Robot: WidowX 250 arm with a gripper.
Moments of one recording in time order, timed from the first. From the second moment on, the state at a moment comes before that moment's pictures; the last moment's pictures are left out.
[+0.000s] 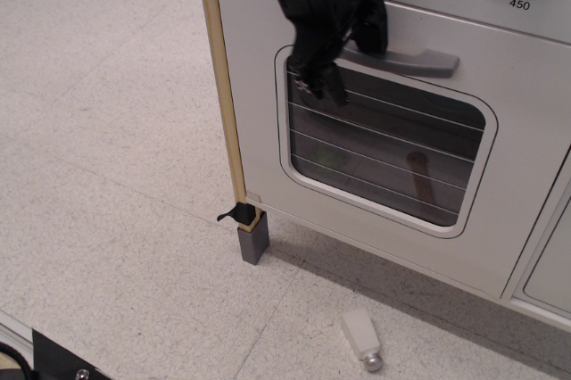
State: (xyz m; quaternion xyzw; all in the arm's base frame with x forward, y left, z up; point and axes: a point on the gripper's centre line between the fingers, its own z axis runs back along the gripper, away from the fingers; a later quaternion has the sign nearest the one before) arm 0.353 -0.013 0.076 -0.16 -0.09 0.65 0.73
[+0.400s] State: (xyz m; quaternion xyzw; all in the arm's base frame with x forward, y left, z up) arm 0.362 -0.017 0.066 -0.17 -0.08 0.67 0.71
